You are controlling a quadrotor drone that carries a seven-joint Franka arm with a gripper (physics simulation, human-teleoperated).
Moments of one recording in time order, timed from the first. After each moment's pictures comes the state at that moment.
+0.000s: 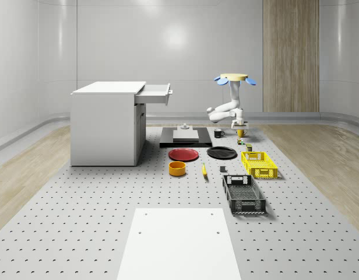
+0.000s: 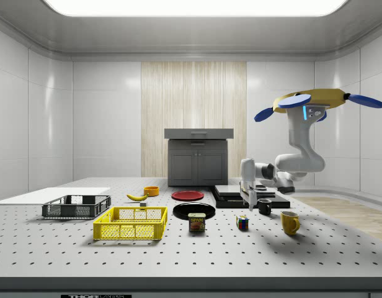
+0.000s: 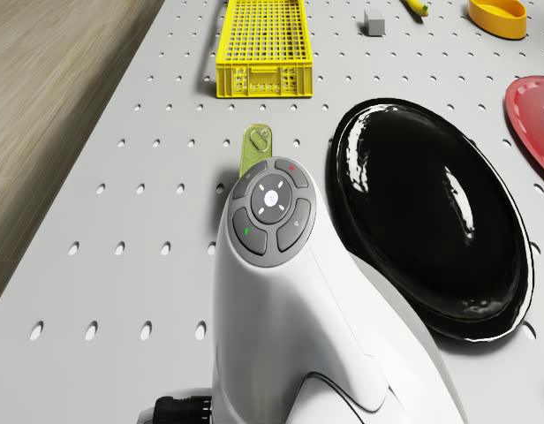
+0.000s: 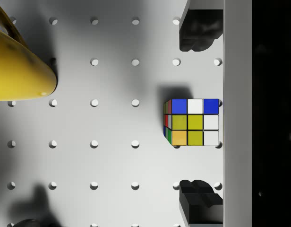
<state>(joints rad) -1.07 -1.14 1.28 -2.89 -1.95 1.22 1.60</state>
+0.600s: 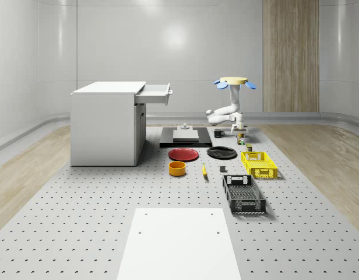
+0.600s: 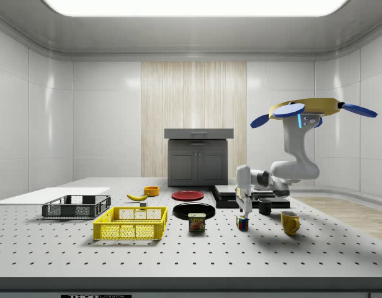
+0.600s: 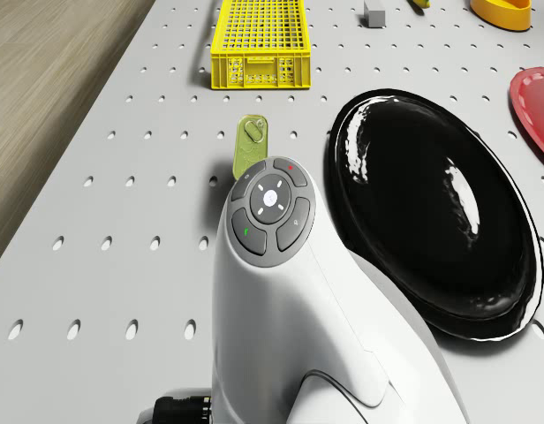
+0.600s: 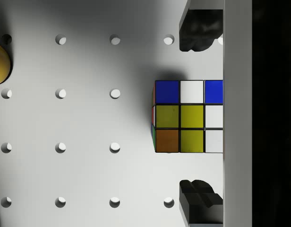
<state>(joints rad) -1.09 -1.20 1.30 -2.89 -1.92 1.28 1.62</state>
